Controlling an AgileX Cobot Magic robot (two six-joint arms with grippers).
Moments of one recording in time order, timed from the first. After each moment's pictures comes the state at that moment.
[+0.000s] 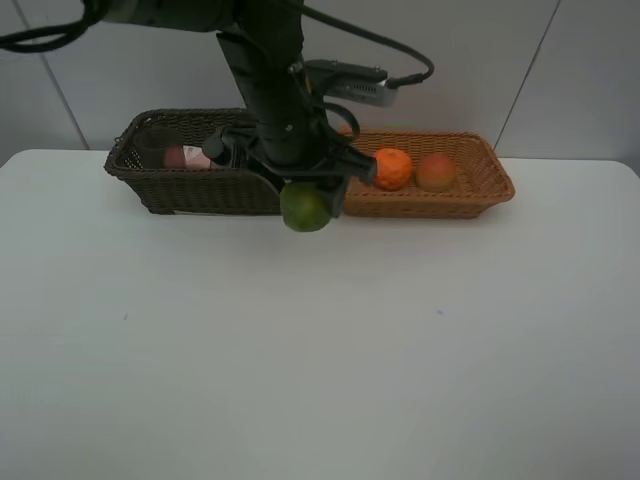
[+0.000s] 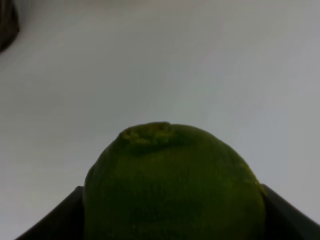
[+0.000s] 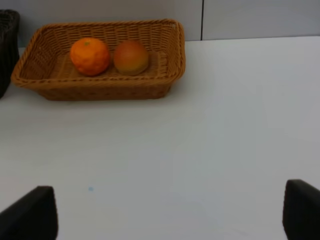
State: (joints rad) left arm -0.72 2.04 -1.65 0.02 0.86 -0.24; right arm 0.02 0.00 -0.52 -0.03 1.06 0.06
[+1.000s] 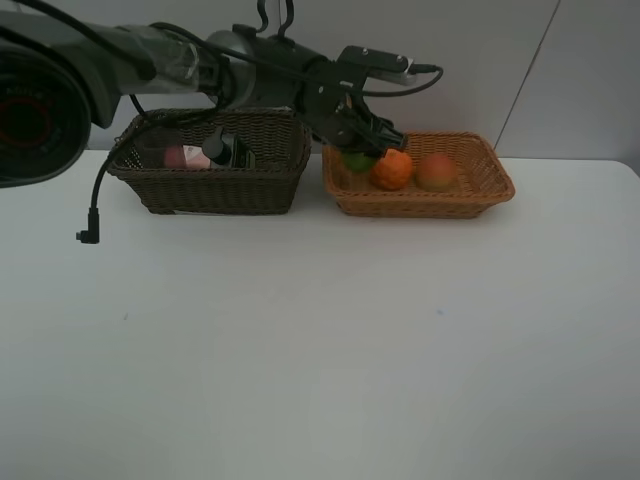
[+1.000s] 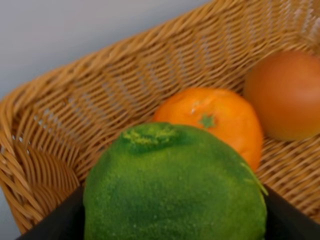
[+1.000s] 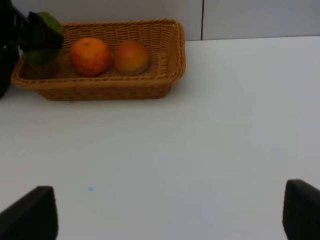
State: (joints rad) left arm -0.65 2.41 -1.93 0.15 0.27 -0.24; right arm 0.02 0.00 -0.52 -0.03 1.06 0.06
